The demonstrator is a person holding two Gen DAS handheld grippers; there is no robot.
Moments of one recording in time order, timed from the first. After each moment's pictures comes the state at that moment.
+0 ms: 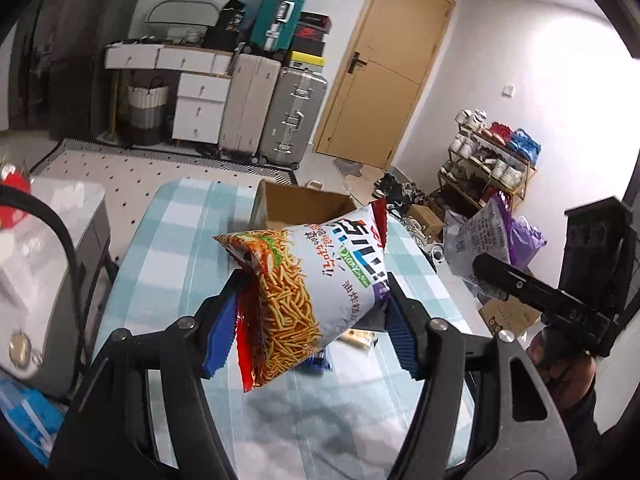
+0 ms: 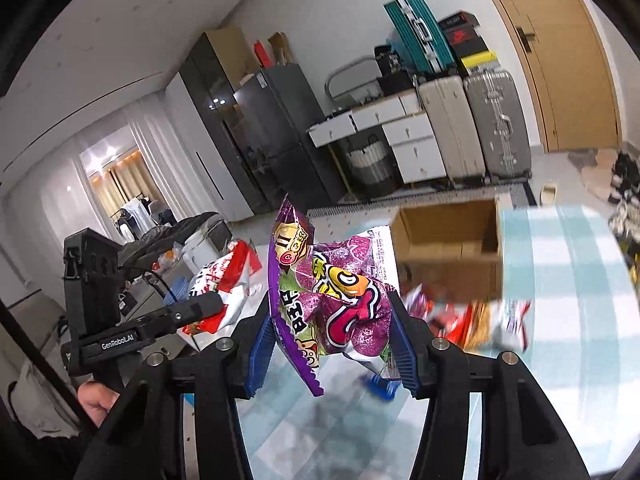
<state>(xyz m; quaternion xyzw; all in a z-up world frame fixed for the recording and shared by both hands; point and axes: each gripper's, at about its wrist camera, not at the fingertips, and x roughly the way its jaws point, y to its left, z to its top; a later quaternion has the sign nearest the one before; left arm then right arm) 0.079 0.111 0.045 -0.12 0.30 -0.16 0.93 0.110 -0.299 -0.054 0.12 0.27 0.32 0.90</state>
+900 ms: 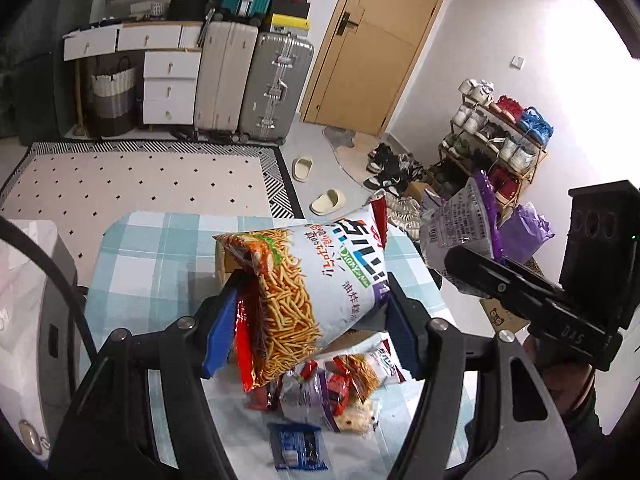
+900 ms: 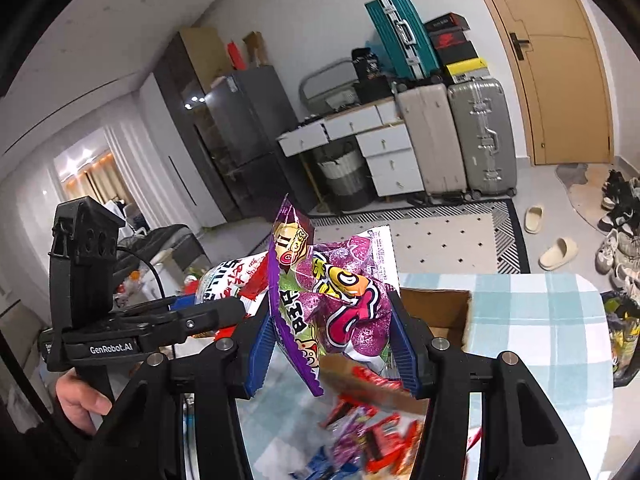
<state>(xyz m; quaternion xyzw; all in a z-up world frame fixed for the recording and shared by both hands) 0.333 0.039 0.092 -0.10 0.38 -0.19 0.90 0.307 -0.313 -0.009 0.11 0.29 0.28 0.91</state>
